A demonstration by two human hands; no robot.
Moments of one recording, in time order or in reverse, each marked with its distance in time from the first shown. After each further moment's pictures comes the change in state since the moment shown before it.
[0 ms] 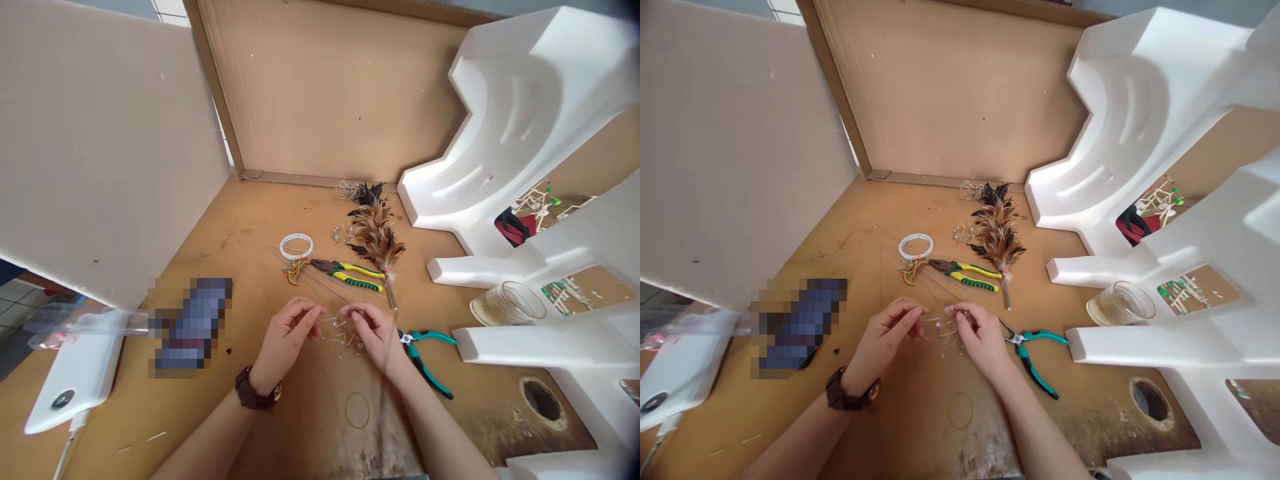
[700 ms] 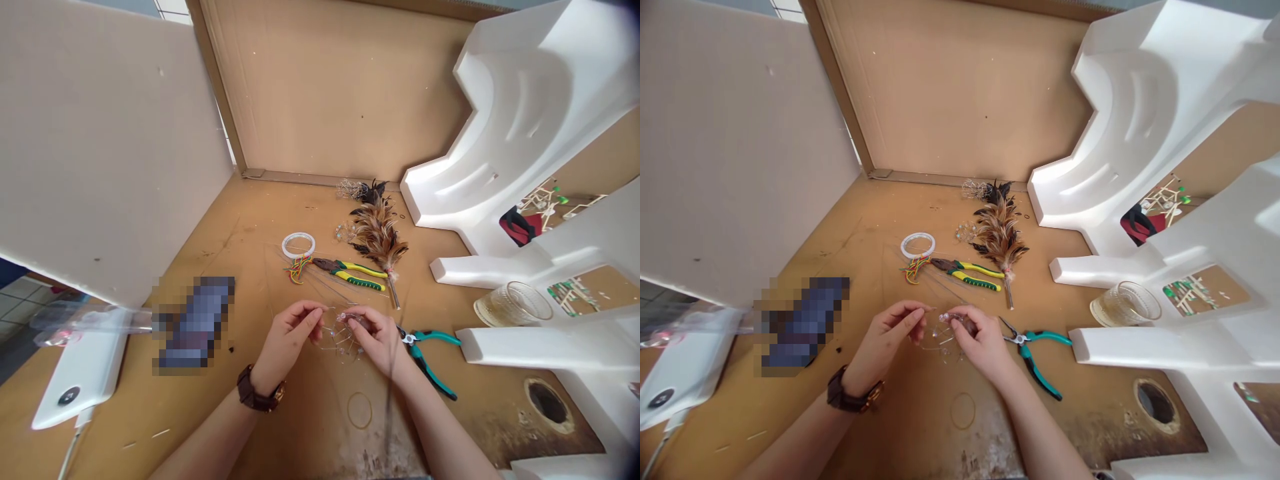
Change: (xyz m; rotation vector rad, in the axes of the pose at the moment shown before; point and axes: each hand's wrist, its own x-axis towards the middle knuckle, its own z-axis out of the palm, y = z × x) left_hand -0.001 -0.007 0.000 -0.130 -0.042 -0.082; right_hand -0.001 -0.003 0.000 -0.052 -0.112 -0.018
